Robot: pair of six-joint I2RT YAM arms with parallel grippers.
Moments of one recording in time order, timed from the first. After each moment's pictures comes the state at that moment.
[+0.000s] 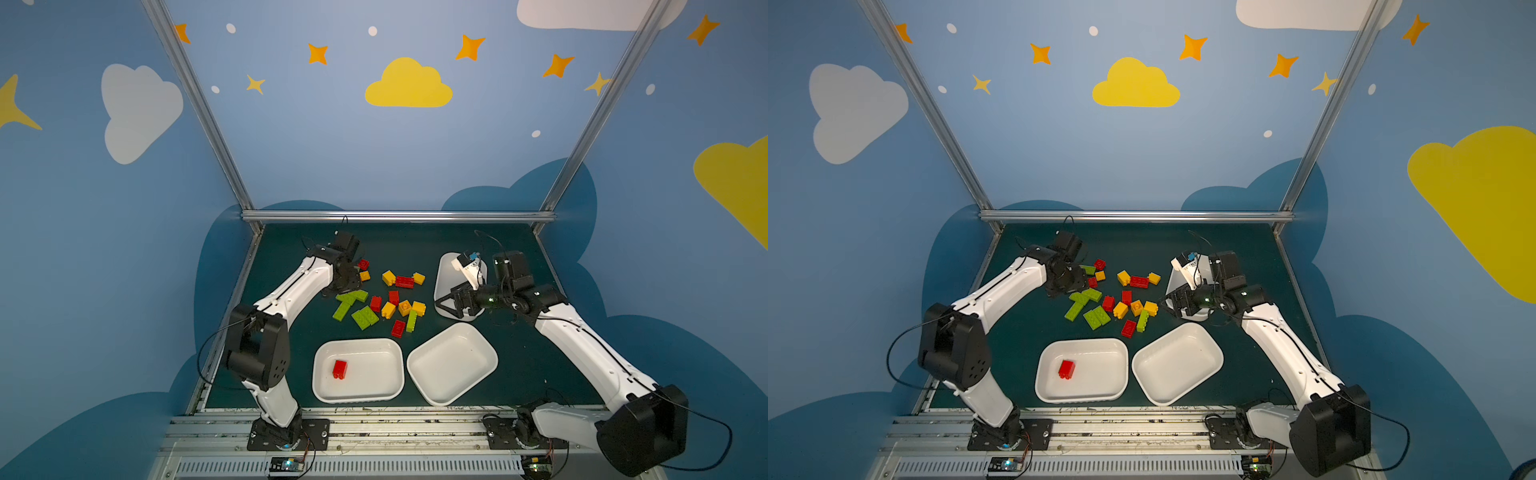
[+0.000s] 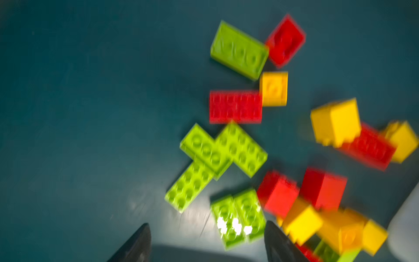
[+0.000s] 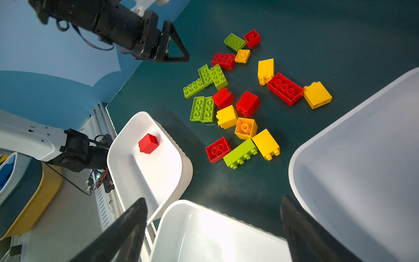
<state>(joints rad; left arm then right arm) -0.33 1.78 1.48 -0.94 -0.14 -0.66 0.38 1.23 1.03 -0.59 -0.66 -0.03</state>
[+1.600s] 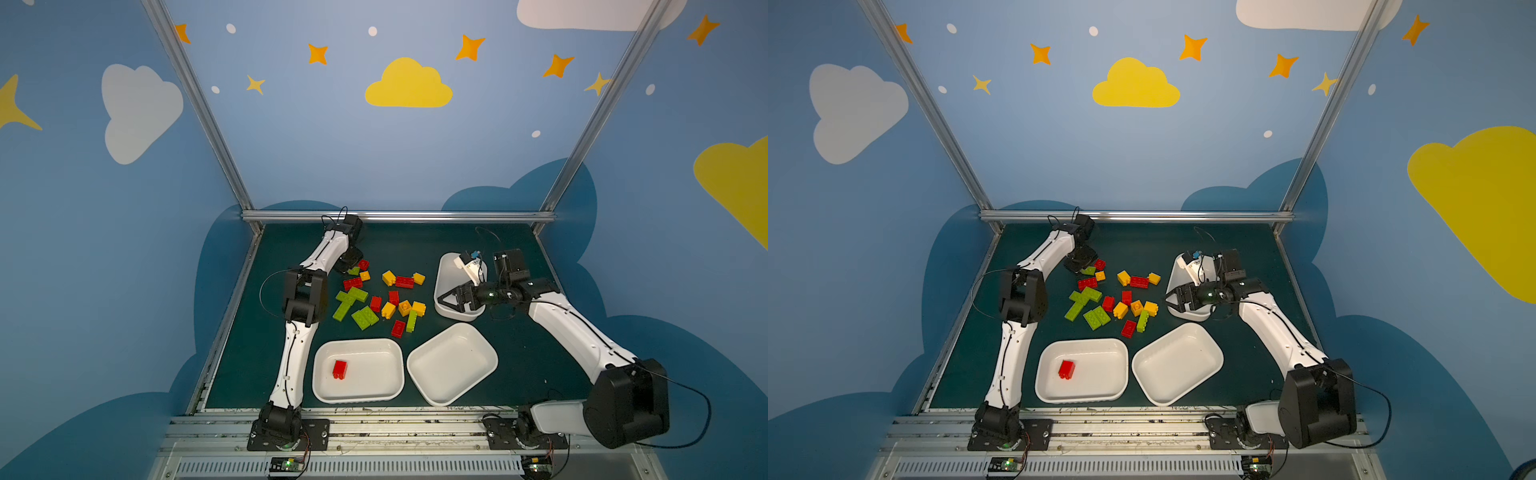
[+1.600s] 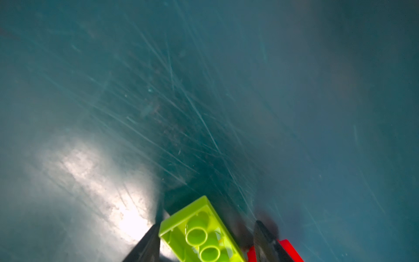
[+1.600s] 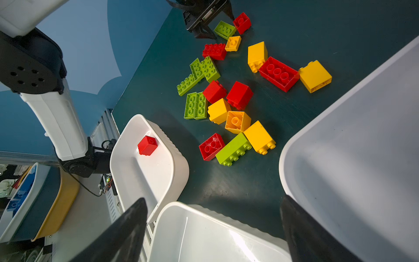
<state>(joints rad) -0.23 2.54 2.31 -1.13 -0.12 -1.18 0.29 1.36 1.04 -0.58 -0.76 -0.03</state>
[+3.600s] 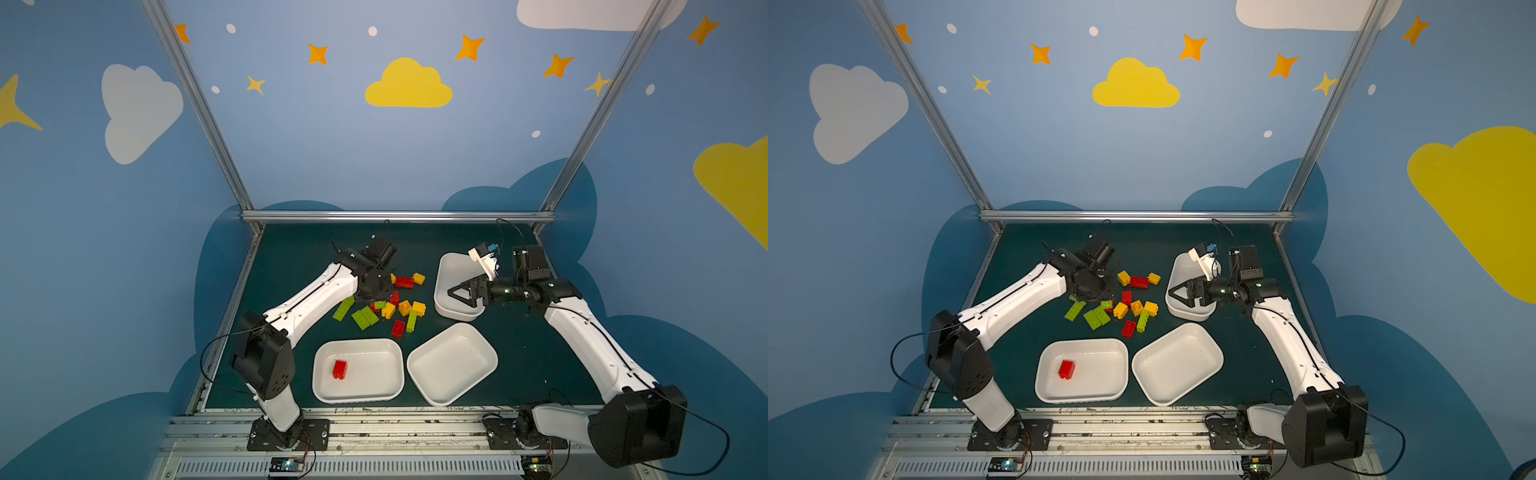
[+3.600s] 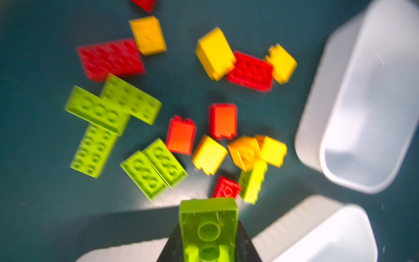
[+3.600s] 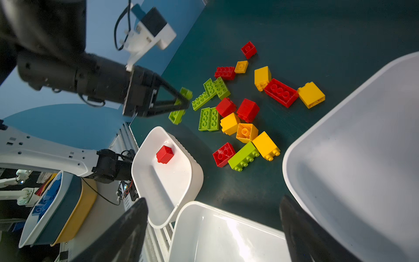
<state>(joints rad) -0.66 1.68 1.49 -0.99 -0.02 -0.70 0.20 1.25 1.07 -0.66 -0.84 -0.01</state>
